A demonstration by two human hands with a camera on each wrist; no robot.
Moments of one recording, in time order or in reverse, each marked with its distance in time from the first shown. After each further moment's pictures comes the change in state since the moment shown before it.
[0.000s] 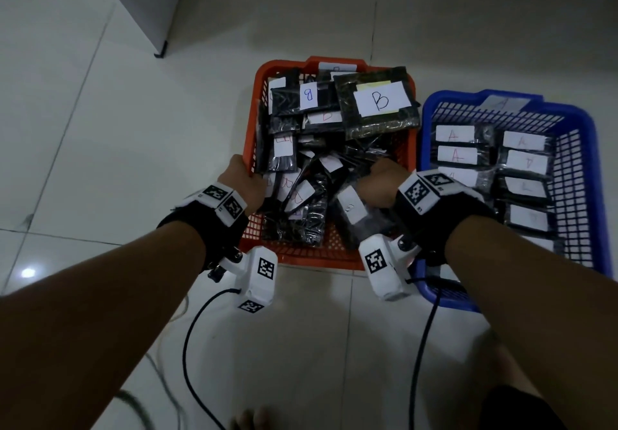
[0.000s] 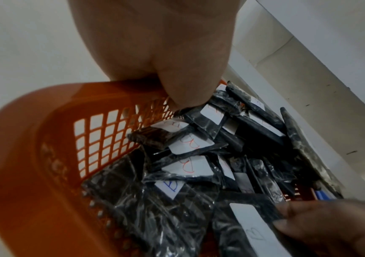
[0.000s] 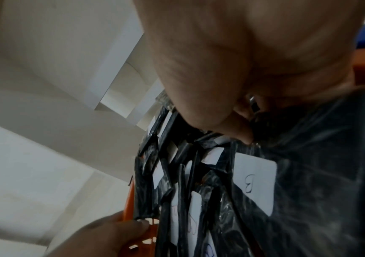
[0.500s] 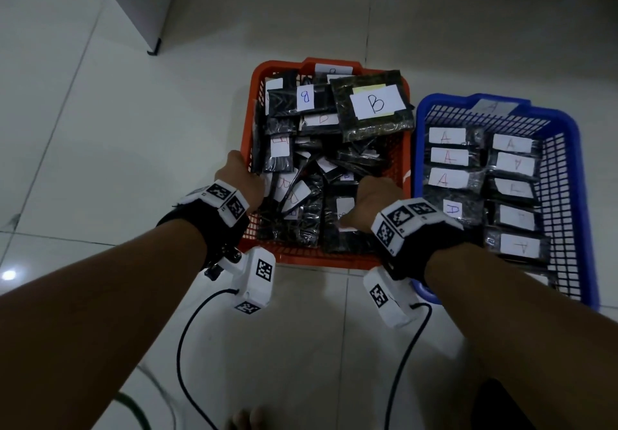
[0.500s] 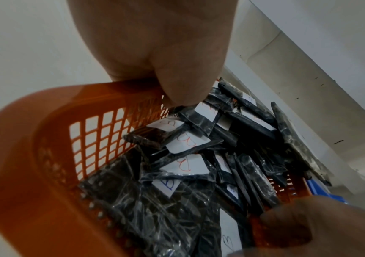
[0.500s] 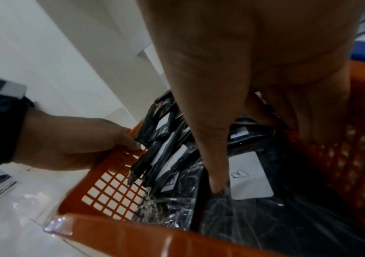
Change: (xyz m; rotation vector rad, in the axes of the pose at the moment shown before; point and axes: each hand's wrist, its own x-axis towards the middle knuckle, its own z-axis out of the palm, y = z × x) left_hand -0.009 0.009 -0.006 0.099 -0.008 0.044; right_hand -0.027 0.005 0.020 -0.290 0.059 -0.024
